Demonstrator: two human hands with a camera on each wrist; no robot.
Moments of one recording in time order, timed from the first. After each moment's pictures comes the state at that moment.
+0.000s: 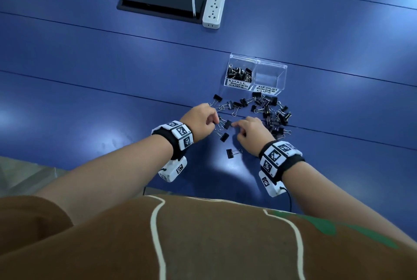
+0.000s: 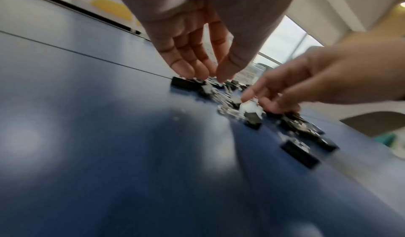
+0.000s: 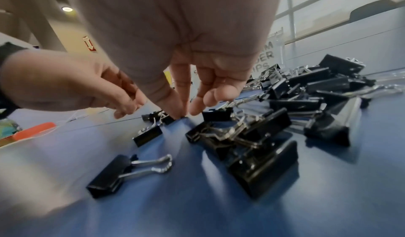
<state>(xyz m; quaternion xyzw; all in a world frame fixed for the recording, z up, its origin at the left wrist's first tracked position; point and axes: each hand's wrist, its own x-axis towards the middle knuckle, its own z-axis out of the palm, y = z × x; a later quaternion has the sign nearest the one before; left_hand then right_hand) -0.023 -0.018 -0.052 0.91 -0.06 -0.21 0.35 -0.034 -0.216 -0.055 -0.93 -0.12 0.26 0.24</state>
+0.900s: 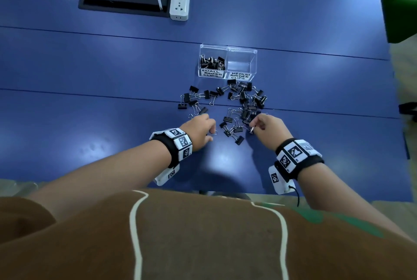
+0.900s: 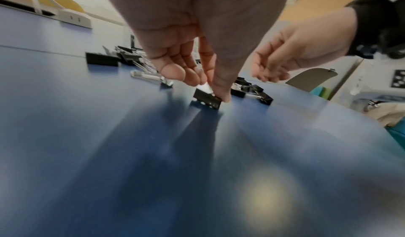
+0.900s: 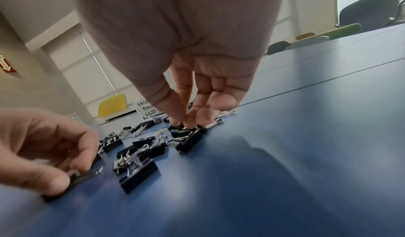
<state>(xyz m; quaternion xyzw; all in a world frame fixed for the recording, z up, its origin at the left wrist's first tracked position) -0.053 -0.063 -0.065 0.90 -0.20 -0.30 0.23 -0.068 -0.296 -0.038 -0.92 0.08 0.24 0.29</state>
